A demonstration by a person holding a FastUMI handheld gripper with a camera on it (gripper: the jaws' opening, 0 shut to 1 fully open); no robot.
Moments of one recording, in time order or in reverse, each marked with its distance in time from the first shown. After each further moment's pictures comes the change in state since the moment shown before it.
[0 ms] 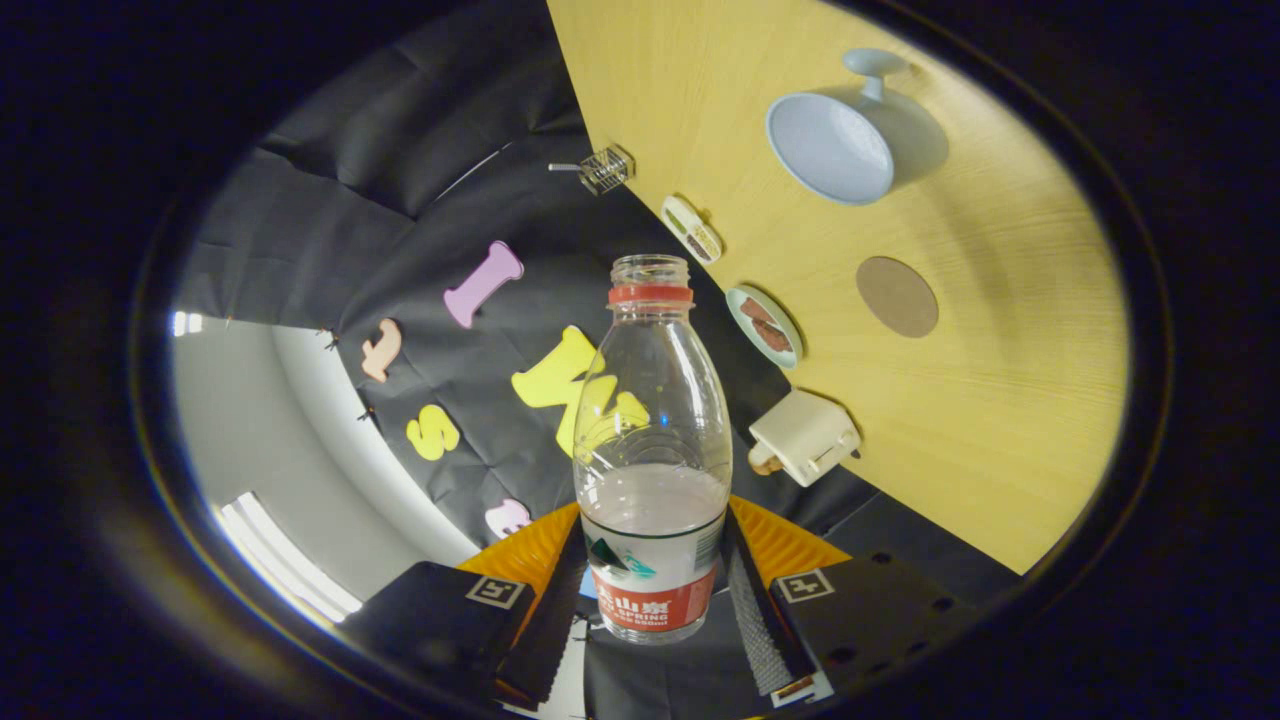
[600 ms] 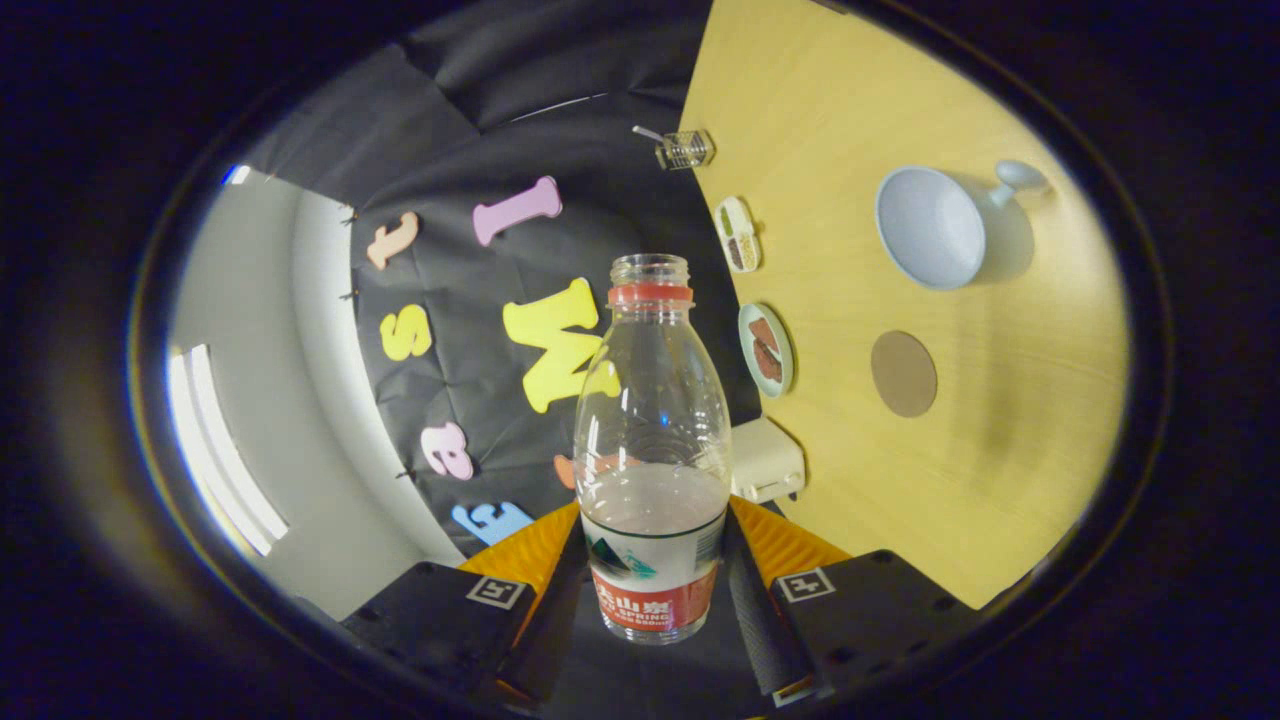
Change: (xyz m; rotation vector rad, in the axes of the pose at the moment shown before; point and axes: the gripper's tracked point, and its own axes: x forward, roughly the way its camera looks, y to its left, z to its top) arm 0.003 -0.011 -0.012 -0.461 0.073 -0.055
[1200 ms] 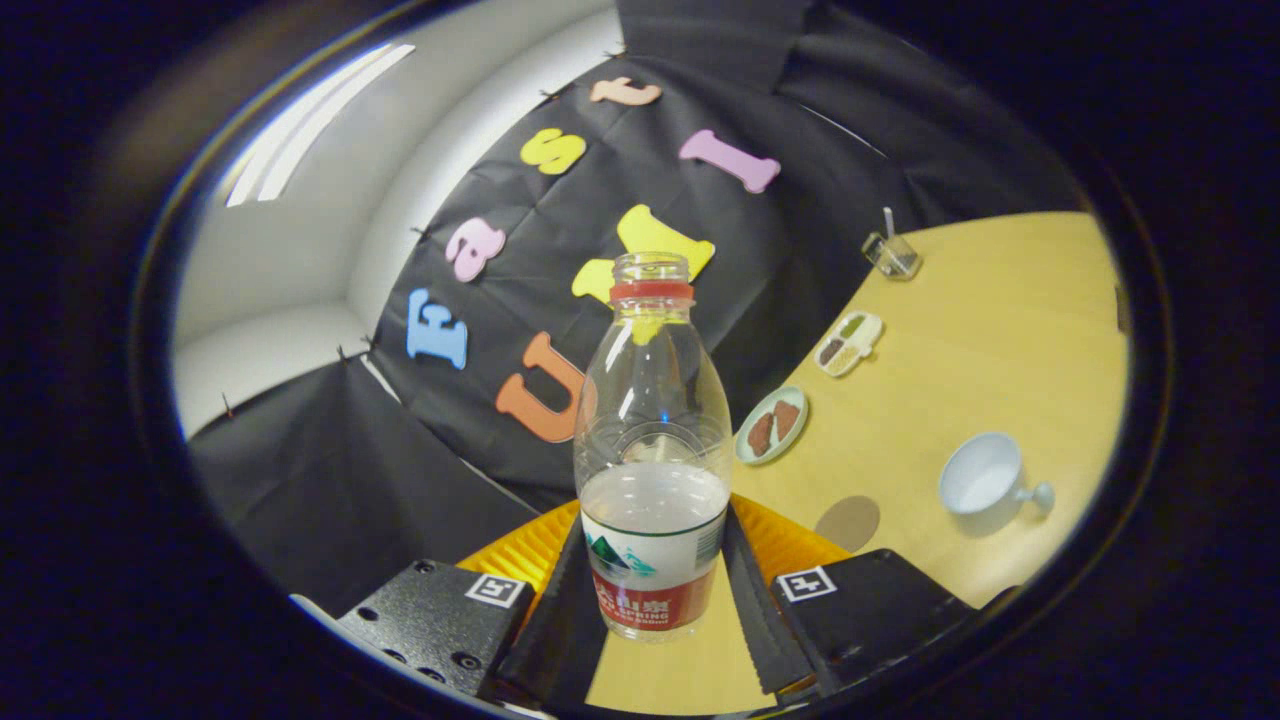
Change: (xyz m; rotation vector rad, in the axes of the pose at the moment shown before) arm -0.027 0.006 -0.016 -1.039 0.091 -0.092
